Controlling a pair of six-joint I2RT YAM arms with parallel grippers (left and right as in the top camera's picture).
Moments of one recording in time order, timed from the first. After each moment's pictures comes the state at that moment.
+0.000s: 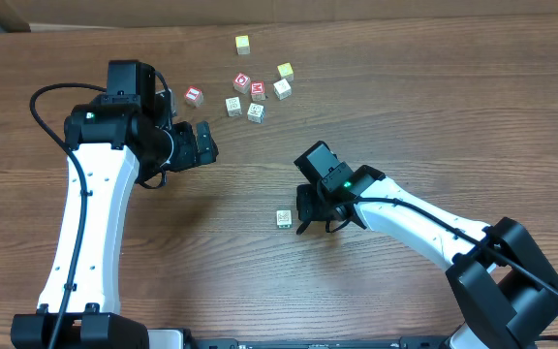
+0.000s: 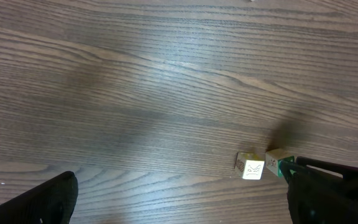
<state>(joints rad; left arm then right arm) 0.00 1.55 1.49 -1.23 0.15 -0.26 0.71 1.77 1.09 -0.54 -0.10 0.65</state>
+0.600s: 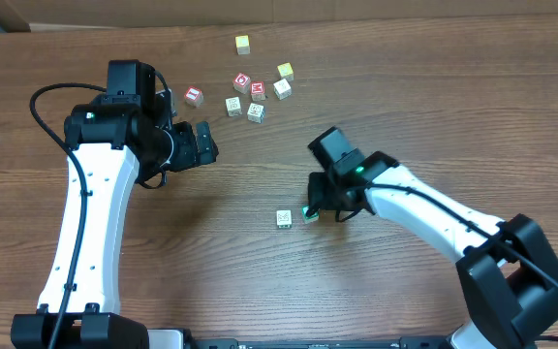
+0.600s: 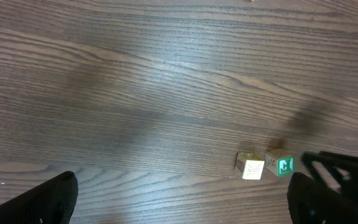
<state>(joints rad) 0.00 1.55 1.49 -1.23 0.15 -0.26 0.60 1.77 1.13 -0.63 -0.11 0.64</state>
